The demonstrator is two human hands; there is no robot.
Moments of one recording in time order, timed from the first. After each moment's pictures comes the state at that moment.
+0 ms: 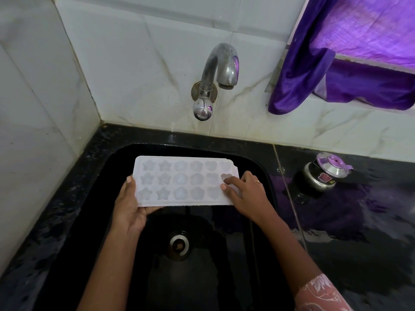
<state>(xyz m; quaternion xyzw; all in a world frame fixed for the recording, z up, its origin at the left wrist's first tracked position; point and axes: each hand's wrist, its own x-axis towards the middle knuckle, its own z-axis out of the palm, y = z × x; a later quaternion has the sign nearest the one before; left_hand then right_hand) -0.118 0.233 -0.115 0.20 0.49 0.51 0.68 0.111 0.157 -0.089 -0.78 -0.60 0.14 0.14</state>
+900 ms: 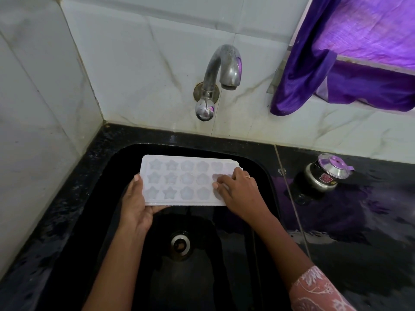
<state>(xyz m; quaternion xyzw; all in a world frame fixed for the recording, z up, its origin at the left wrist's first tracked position) -0.111 0.230 -0.112 0.21 0.49 0.50 0.68 0.092 0.166 -0.083 -0.75 -0.64 0.09 0.11</state>
